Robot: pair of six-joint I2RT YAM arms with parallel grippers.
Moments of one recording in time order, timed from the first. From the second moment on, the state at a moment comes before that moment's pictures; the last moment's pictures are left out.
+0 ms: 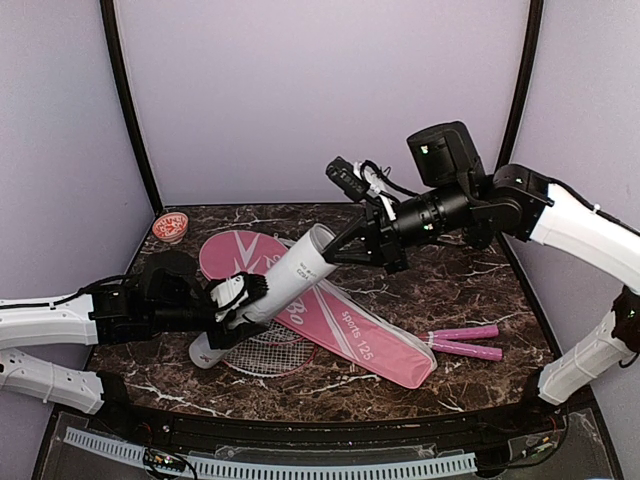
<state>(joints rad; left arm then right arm) -0.95 1.00 0.62 -0.16 0.06 0.37 1.00 1.41 1.51 -0.62 -0.54 -0.07</state>
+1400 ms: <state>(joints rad) -0.97 1.00 0.62 -0.20 0.09 0.38 0.99 1.45 1.52 -0.62 -0.65 -0.05</state>
